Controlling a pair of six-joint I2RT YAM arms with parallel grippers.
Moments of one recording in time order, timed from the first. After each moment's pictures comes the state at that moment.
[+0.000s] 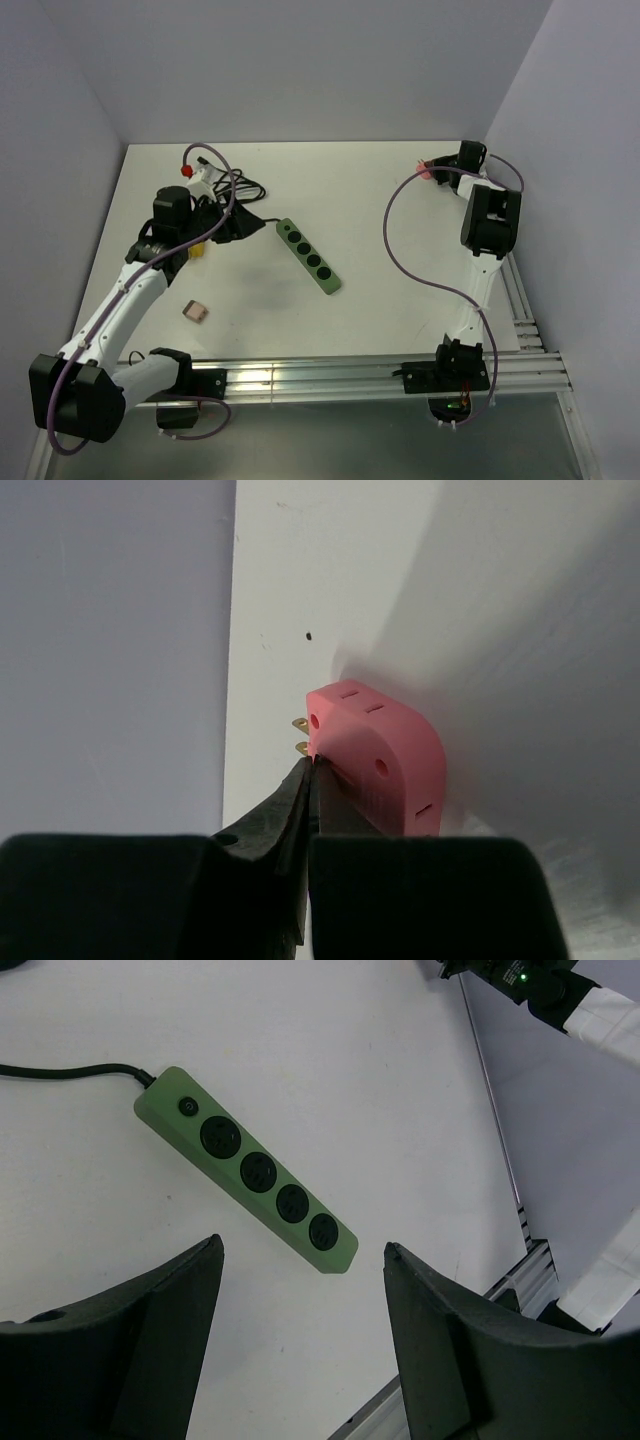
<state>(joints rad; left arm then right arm) -0.24 1.10 0.86 -0.20 0.46 -0.54 -0.23 2.44 1.75 0.11 -0.24 1.20</state>
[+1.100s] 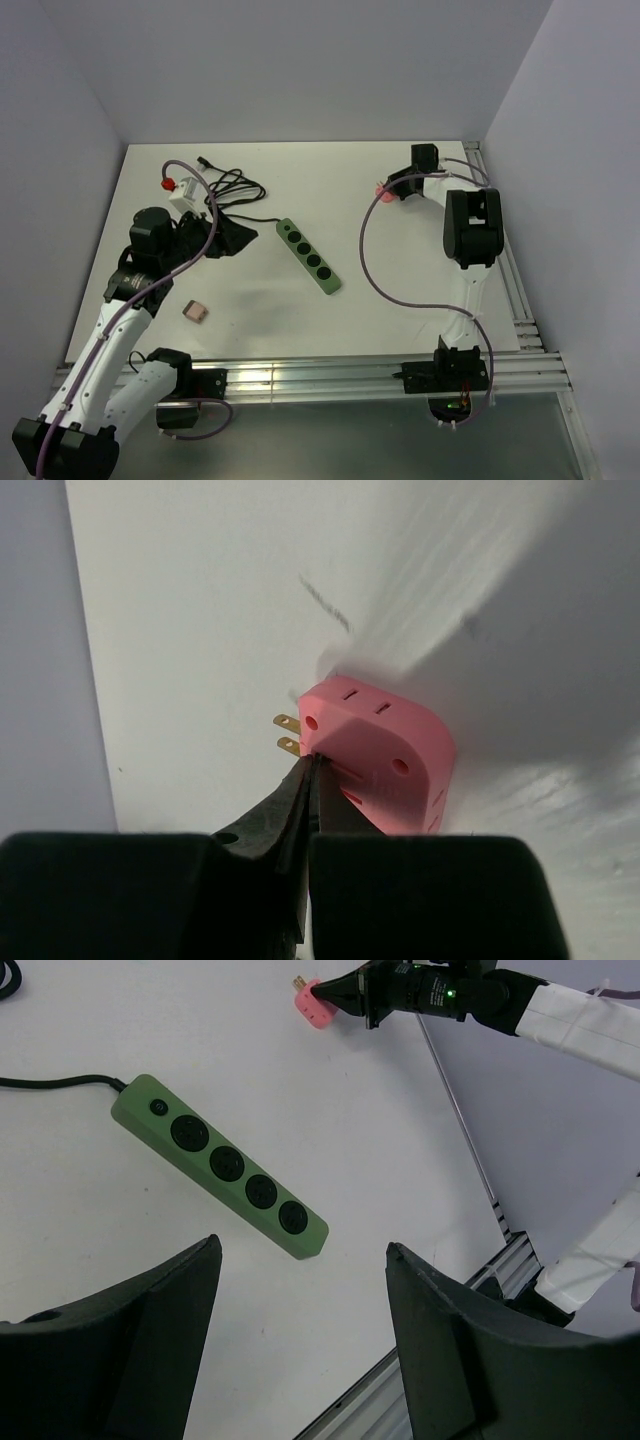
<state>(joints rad) -0.24 0.82 0.80 -0.27 0.47 -0.55 0.02 2.21 1.54 -0.18 -0.12 1.19</state>
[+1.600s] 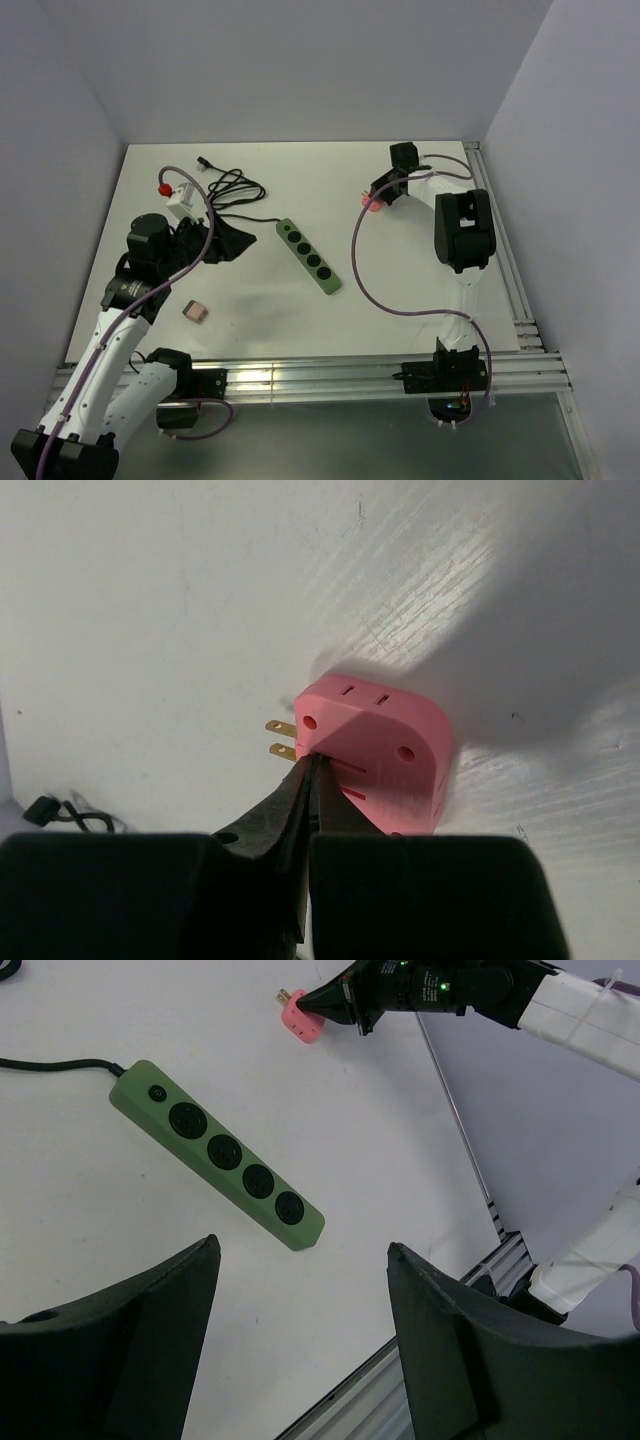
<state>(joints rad) -0.24 0.77 0.77 -0.30 0.47 -0.57 0.14 2.17 1.56 -0.33 -0.07 1.11</state>
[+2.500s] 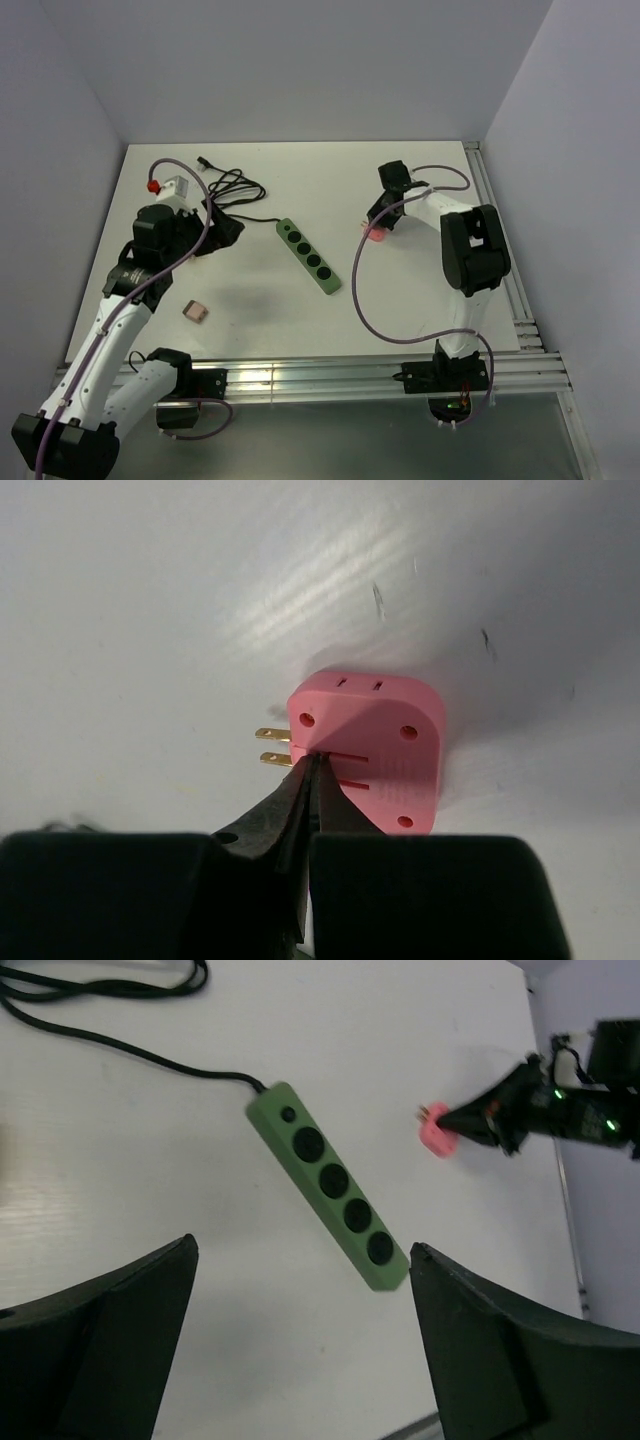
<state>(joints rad) -0.24 0.84 0.82 -0.39 0.21 -0.56 0.23 1.94 1.31 -0.45 0.04 0.95</state>
